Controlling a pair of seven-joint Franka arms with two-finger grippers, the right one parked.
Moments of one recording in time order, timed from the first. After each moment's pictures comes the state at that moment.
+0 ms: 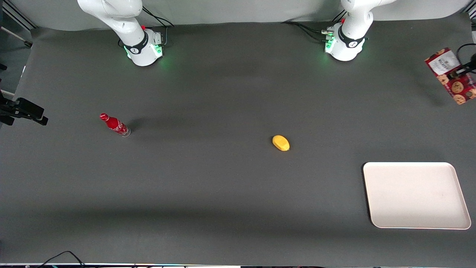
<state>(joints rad) 0.28 -0.03 0.61 -2.36 0.13 2.20 0.41</state>
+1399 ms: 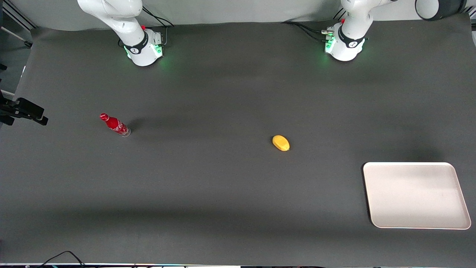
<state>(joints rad) 0.27 0.66 0.25 -1.12 0.01 1.72 0.50</state>
